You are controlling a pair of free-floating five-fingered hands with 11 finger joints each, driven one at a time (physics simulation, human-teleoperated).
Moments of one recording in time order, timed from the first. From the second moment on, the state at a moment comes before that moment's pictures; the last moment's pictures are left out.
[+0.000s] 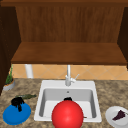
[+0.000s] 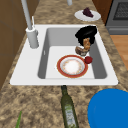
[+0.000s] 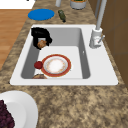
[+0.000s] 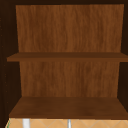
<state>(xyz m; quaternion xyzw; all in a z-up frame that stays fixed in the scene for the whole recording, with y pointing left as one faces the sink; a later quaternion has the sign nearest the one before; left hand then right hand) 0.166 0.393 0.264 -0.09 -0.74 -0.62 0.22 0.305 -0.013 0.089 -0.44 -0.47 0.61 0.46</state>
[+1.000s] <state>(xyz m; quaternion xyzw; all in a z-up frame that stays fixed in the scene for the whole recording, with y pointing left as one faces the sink) 0.166 0.393 0.264 -0.09 -0.74 -0.62 0.22 0.235 -0.027 0.222 -0.43 -0.49 0.59 0.47</state>
